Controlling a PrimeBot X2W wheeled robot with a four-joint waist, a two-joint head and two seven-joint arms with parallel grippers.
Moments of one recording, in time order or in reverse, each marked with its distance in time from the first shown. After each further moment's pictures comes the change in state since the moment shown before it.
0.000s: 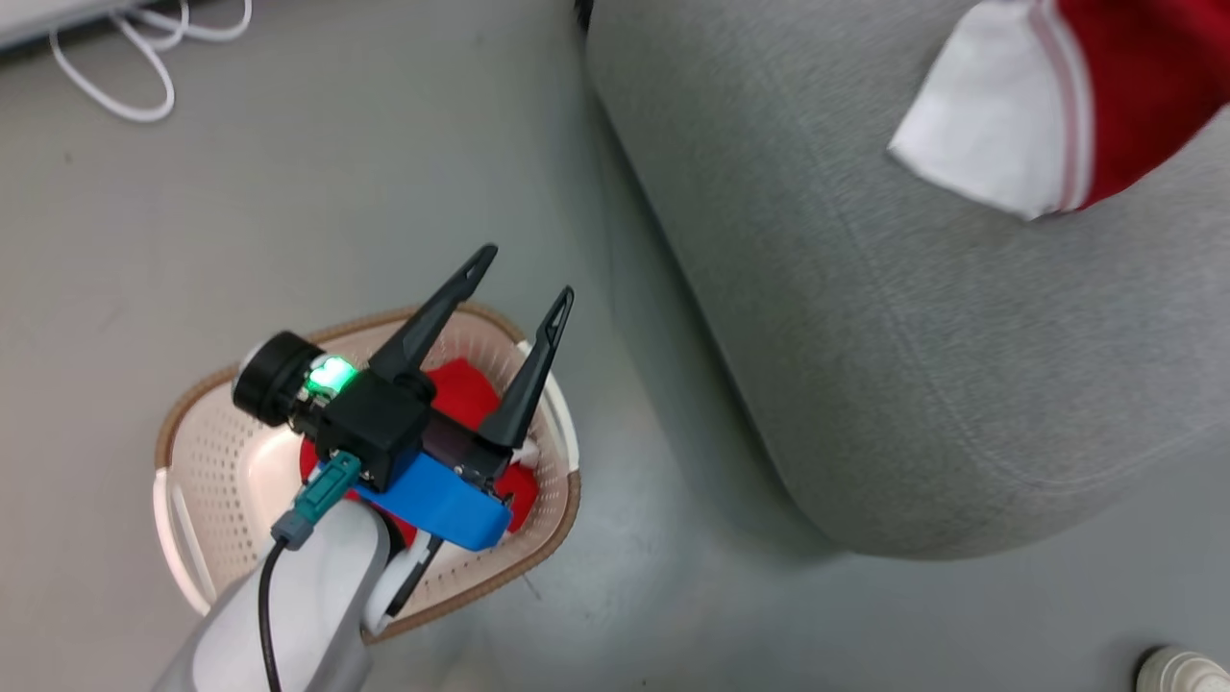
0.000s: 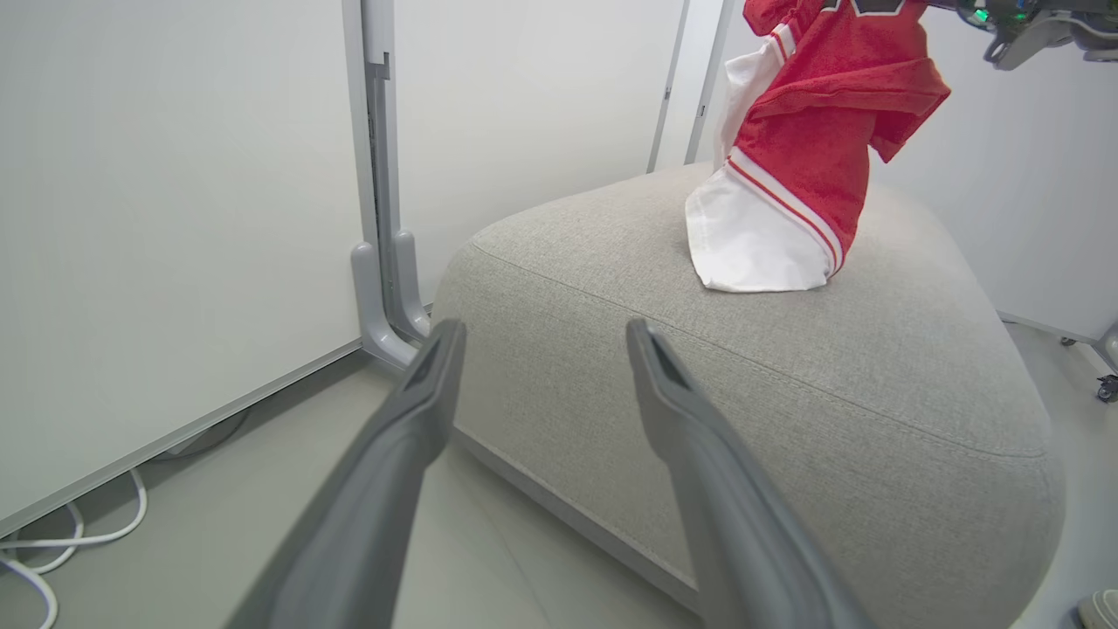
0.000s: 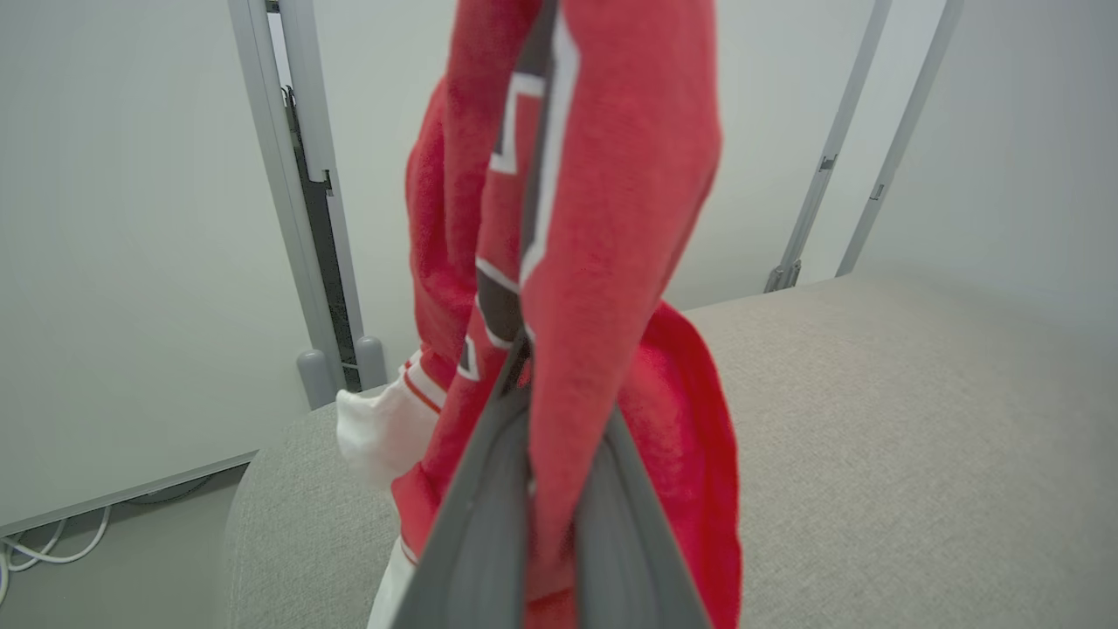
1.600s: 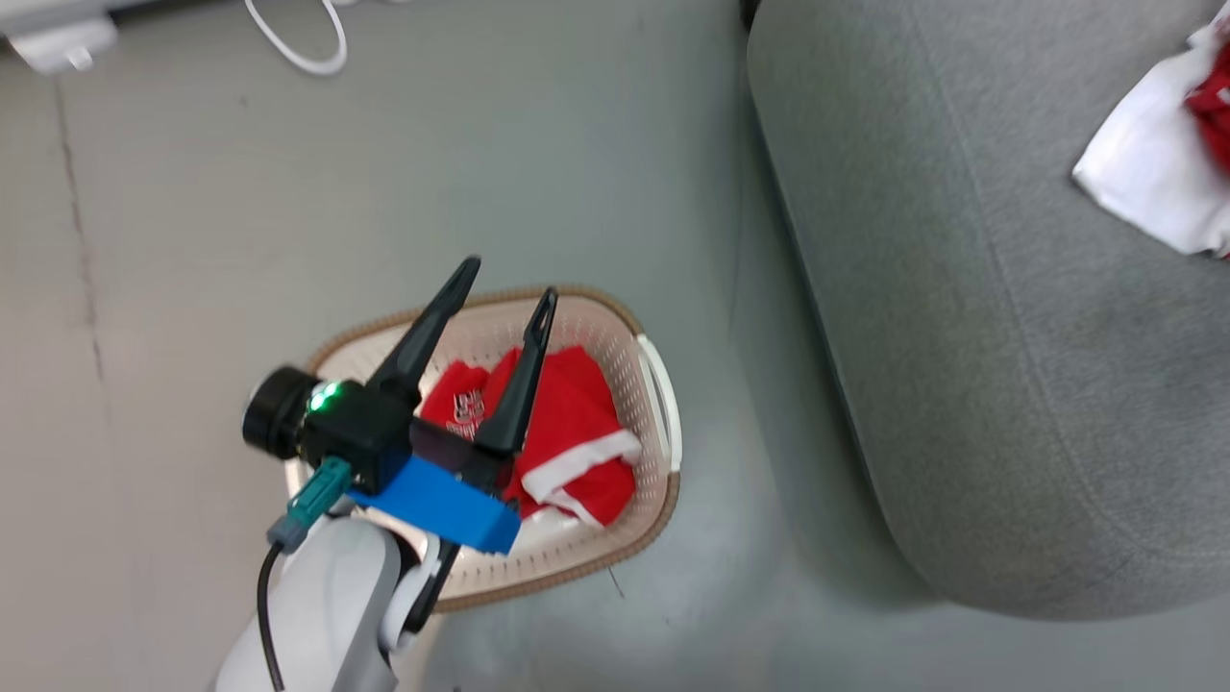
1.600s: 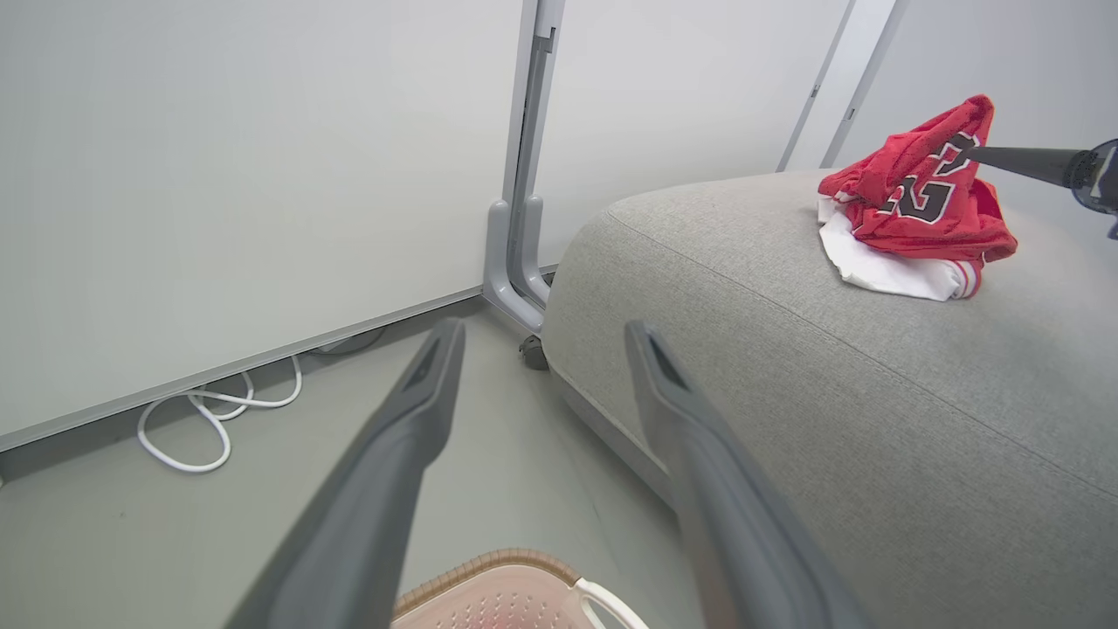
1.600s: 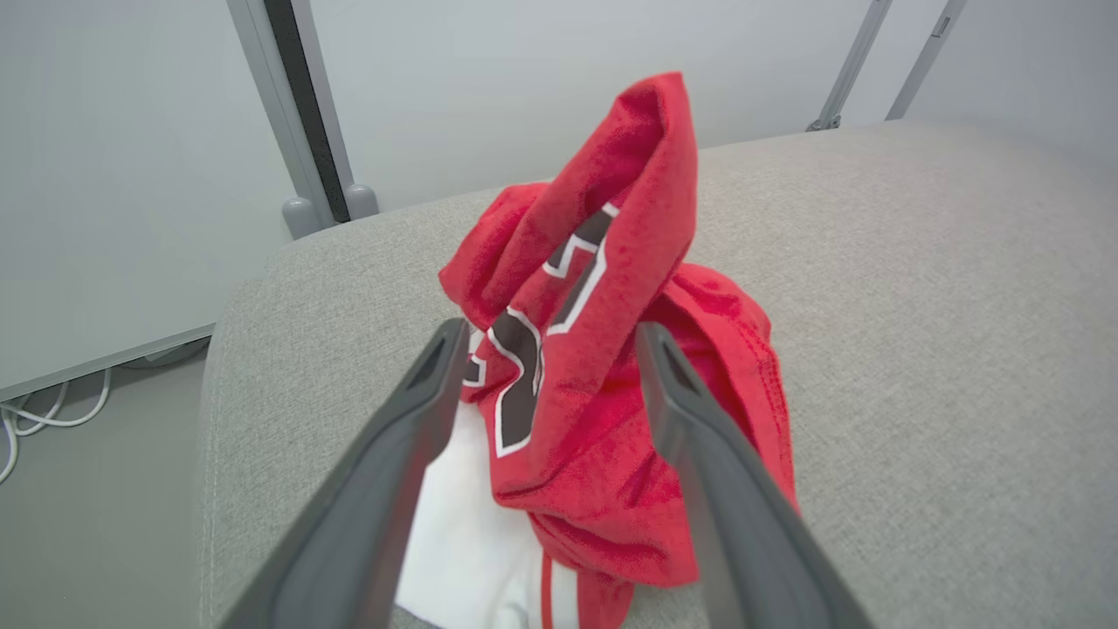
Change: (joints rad) left arm 0.020 -0.074 0.074 0.022 -0.022 0.000 0.000; right arm 0.088 -0.071 -0.067 0.245 -0.012 0.000 -0.090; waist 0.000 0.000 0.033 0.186
